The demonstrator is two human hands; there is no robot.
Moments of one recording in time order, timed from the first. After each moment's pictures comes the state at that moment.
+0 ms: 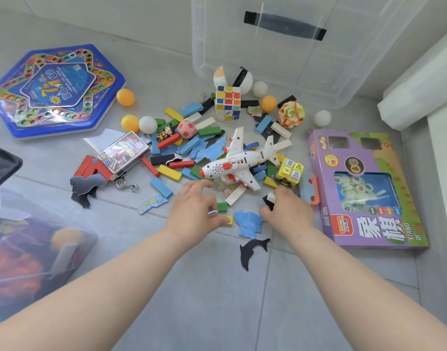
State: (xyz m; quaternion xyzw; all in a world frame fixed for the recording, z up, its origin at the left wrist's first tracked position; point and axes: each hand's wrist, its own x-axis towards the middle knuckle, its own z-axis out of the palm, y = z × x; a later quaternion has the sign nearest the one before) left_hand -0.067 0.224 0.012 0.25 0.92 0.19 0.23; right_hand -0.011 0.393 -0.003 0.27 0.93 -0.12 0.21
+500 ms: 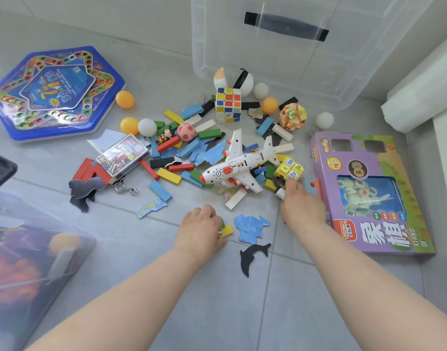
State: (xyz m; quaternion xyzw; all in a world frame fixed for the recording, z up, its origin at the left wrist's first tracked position) left_hand -0.052 0.237 -0.017 0.31 0.91 0.02 0.28; right_hand -0.018 0.417 -0.009 0.26 0.94 -0.03 0.20
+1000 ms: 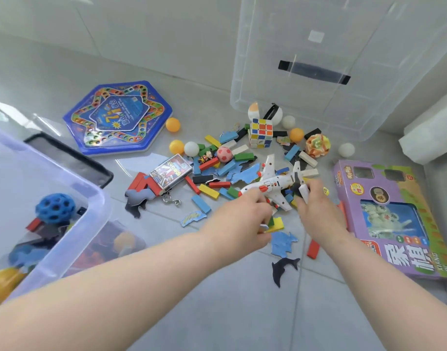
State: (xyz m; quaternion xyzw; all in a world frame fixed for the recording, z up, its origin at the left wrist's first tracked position) left_hand -0.061 0.207 0.103 0.39 0.88 0.19 0.20; right_hand -0.024 0.368 0.059 0.27 0.93 -0.24 0.06
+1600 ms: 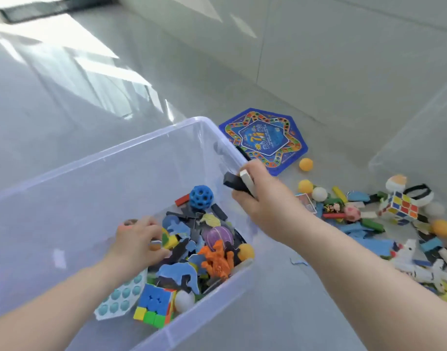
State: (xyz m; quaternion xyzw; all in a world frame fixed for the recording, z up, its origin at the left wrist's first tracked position) left_hand -0.052 -0.137 0.083 -0.03 0.97 0.24 0.10; right_hand -0.117 0.080 0.183 -0.17 0.90 -0.36 0.17
